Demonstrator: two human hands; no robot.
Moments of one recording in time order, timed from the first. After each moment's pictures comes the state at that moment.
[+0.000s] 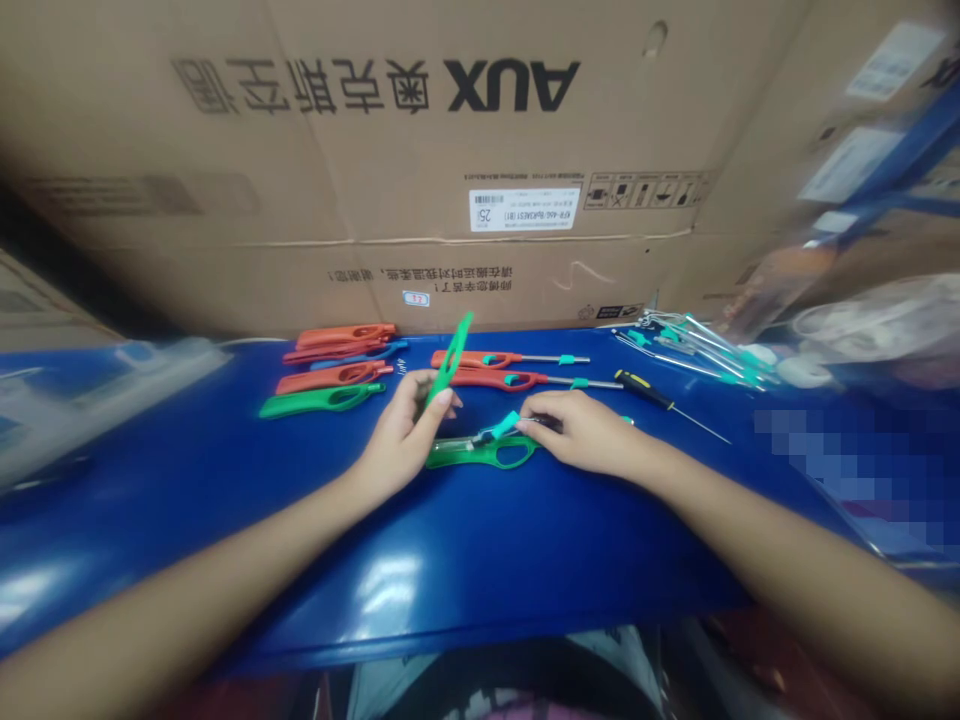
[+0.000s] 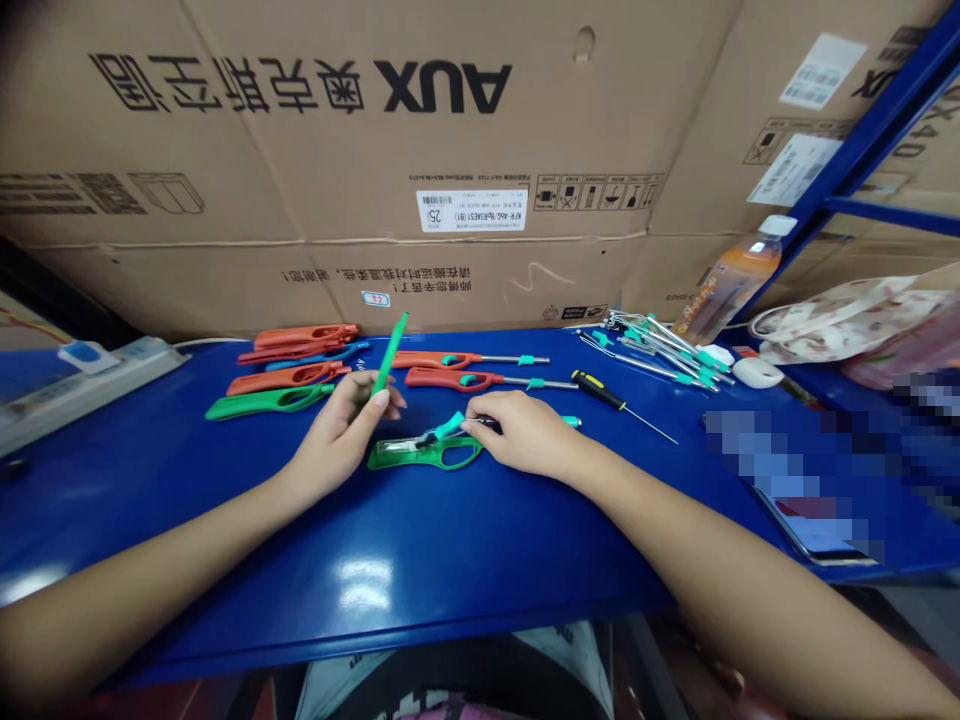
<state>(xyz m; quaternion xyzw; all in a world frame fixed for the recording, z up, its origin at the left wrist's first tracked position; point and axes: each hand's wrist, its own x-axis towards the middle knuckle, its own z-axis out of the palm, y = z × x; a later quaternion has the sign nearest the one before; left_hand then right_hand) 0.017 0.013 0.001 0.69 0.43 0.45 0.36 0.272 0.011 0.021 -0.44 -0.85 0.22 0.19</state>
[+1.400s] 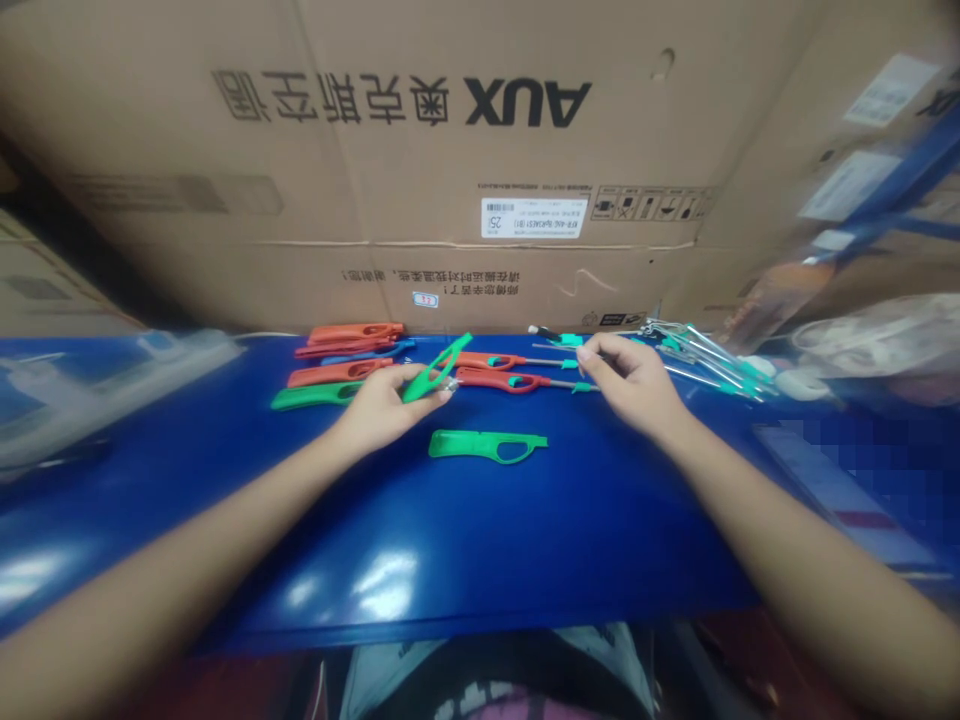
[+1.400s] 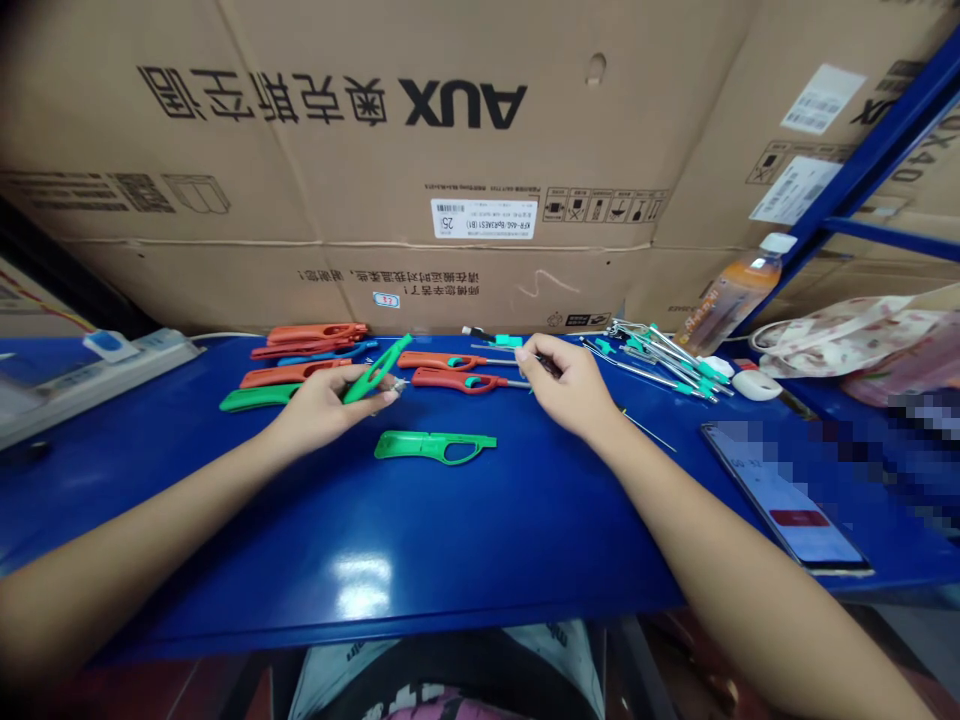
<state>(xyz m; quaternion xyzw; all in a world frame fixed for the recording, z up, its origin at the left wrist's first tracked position) -0.007 0.031 0.028 0.72 0.49 0.37 0.31 0.299 0.021 0.050 -0.48 -0.74 0.19 0.44</state>
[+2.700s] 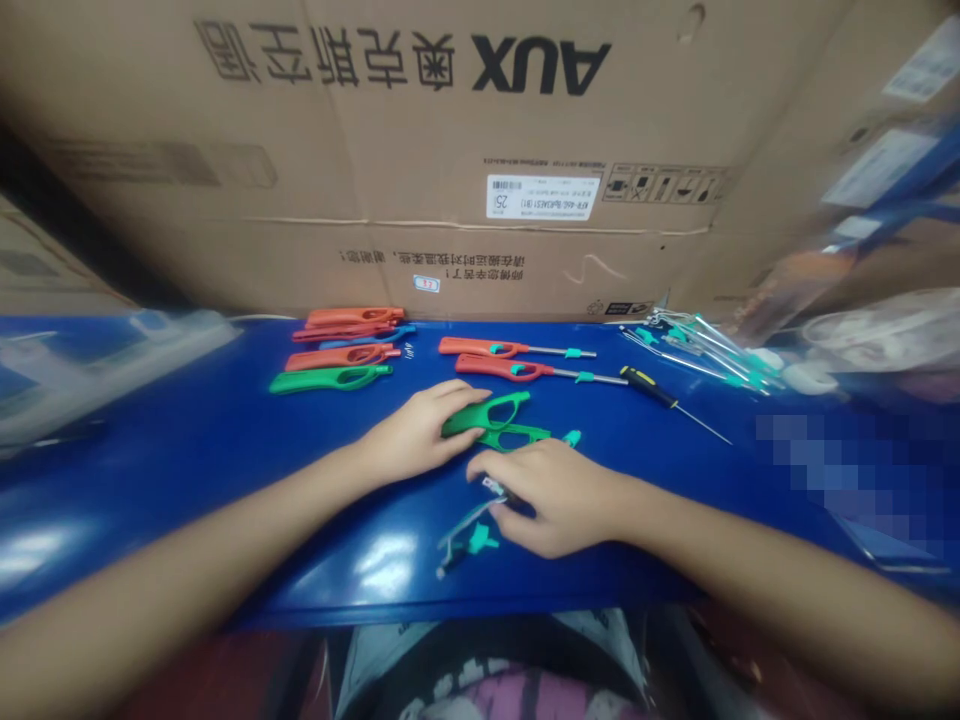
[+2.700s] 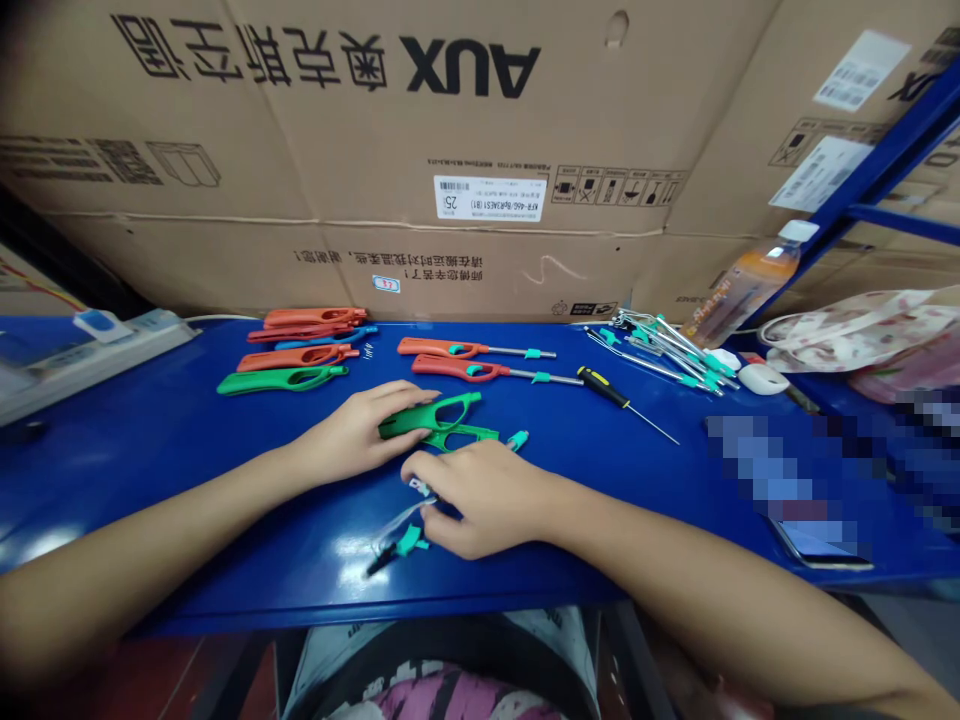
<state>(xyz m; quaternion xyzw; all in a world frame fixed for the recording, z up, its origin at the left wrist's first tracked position) 0.010 0.012 0.007 0.90 0.32 0.26 0.16 0.233 -0.045 0.028 -0.29 -0.94 0.17 0.08</state>
